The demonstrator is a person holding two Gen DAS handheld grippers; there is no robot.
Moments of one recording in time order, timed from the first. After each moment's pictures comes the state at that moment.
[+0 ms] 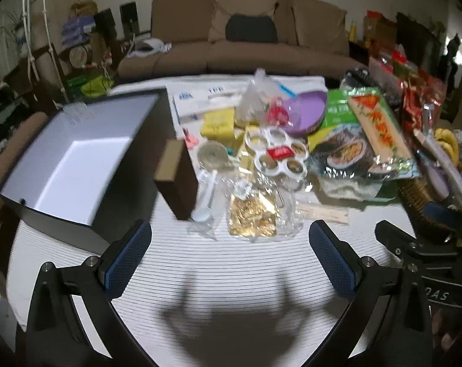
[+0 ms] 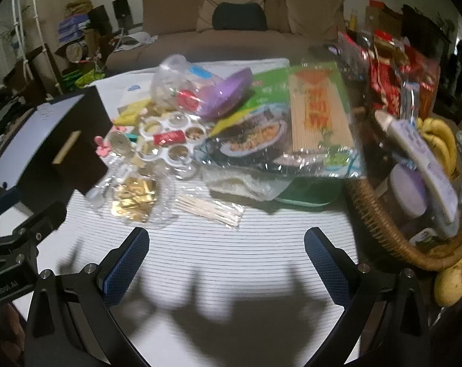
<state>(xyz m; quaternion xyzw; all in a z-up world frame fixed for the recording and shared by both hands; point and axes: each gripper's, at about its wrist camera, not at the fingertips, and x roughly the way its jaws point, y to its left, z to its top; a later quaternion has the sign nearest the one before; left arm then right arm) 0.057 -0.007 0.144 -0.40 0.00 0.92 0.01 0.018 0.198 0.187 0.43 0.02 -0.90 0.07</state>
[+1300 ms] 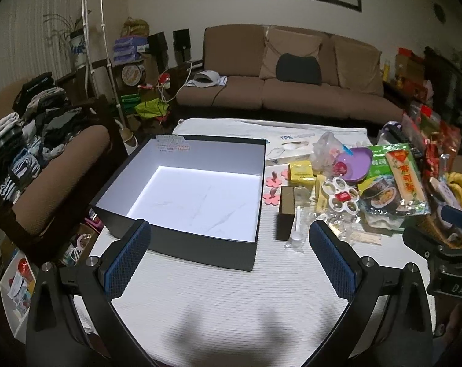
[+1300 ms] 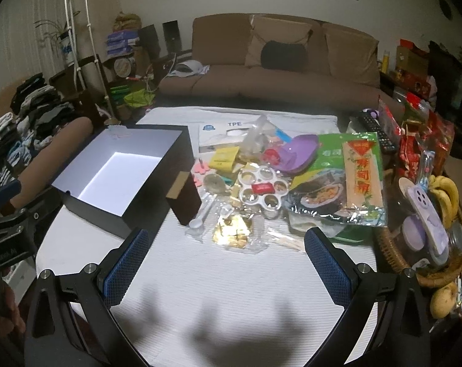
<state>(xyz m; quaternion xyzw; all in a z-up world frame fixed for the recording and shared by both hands) 0.127 -0.137 0.242 -0.34 -0.01 0.94 -0.07 0.072 0.088 0.283 0.37 0.03 -0.92 0.14</state>
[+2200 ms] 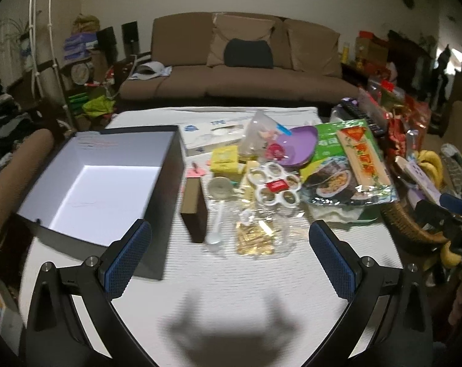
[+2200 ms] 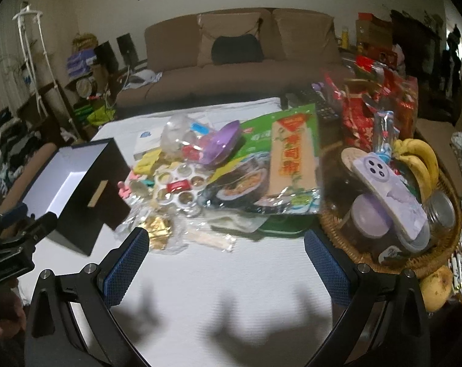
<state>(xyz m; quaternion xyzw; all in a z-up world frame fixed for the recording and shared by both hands) 0.068 -0.022 0.191 -0.36 -0.01 0.93 0.04 0.041 0.240 0.255 0.37 -0.03 -0.93 0.08</state>
